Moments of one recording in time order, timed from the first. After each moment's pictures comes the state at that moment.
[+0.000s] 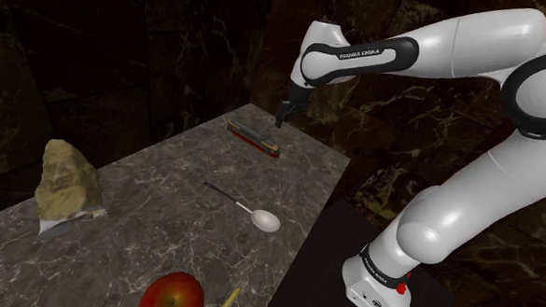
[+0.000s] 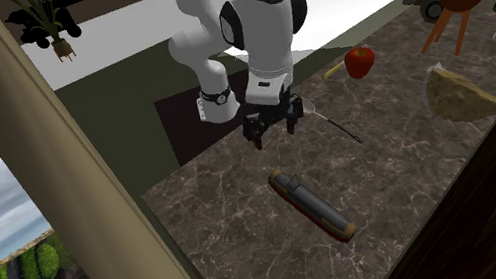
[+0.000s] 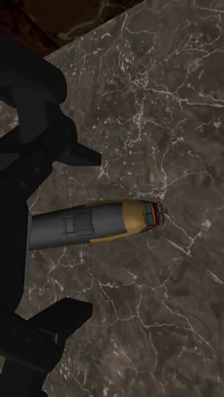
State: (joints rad) arm 0.03 -0.16 -0.04 -2.24 -0.03 2.13 -0.04
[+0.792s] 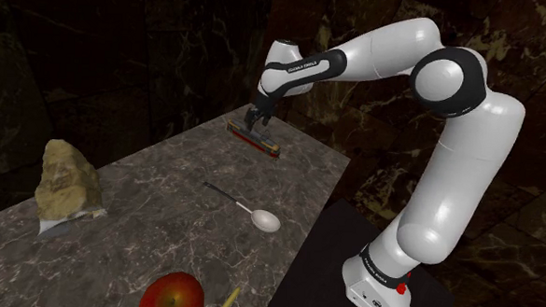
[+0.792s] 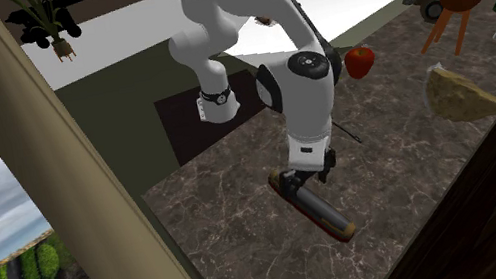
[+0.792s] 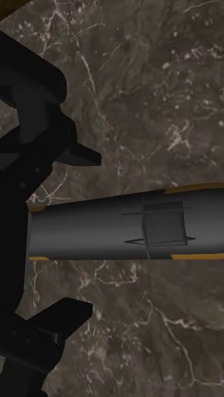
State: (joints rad) arm 0.04 0.26 -0.03 -1.96 0.01 2.30 -0.11
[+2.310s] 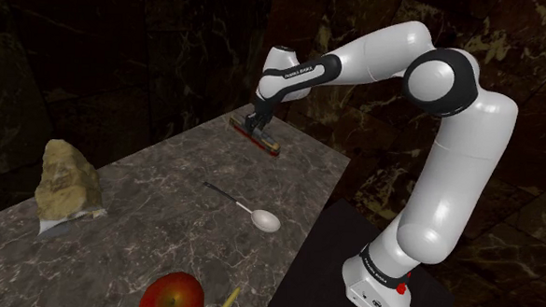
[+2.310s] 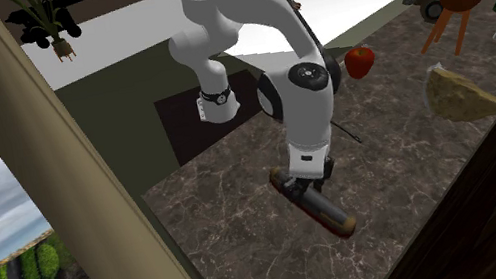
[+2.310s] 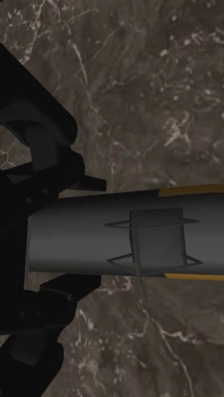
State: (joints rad) arm 0.04 0.30 -0.03 -1.97 0.01 2.34 -0.11
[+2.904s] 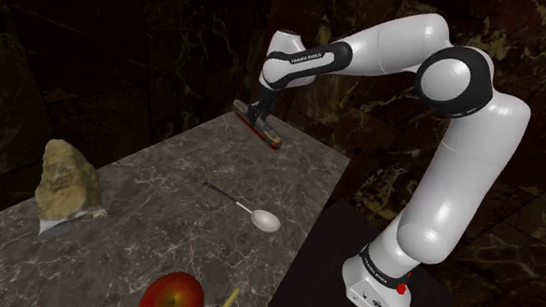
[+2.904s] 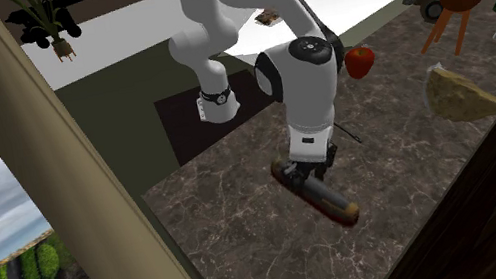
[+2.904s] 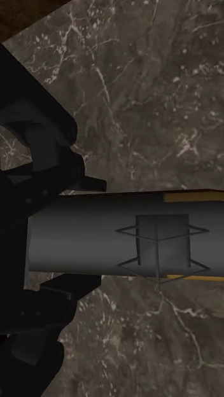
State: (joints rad) arm 0.04 0.23 -0.03 -1.93 0.01 2.24 -0.11
